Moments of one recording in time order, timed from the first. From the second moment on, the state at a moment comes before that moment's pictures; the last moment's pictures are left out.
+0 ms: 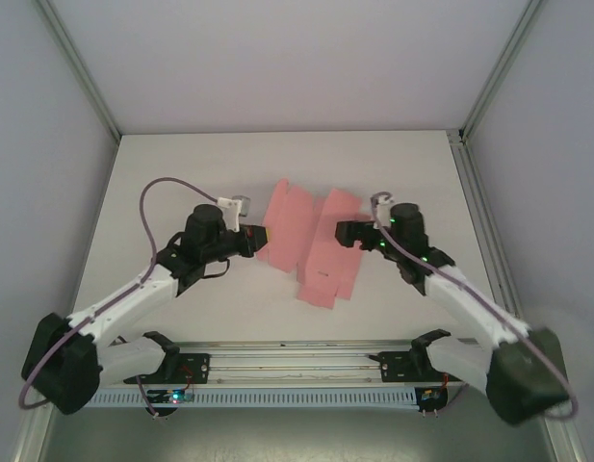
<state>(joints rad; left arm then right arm) -0.50 1.09 0.67 0.02 0.46 -0.56 0.30 0.99 0.56 -0.04 -0.28 0.39</state>
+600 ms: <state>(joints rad) -0.50 0.70 0.70 0.17 0.60 -0.44 0.10 0.79 0.33 0.47 -0.67 0.70</state>
